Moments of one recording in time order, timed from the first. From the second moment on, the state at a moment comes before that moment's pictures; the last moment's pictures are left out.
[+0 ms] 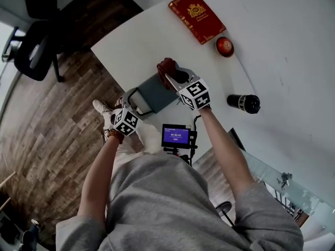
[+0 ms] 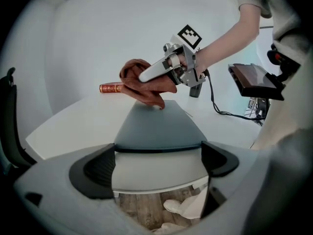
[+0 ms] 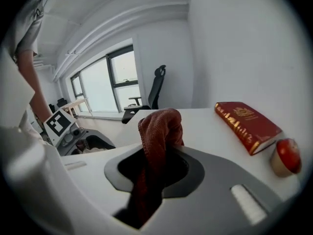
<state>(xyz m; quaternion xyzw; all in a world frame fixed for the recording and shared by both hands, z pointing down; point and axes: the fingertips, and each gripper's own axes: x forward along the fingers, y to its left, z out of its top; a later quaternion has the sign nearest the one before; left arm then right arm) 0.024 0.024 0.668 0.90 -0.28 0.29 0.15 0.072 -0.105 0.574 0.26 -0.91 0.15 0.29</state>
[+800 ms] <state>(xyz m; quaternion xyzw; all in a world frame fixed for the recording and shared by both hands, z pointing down) 0.024 0.024 0.669 0.90 -0.29 0.29 0.15 0.155 -0.131 0.643 0.35 -0.84 0.16 0.39</state>
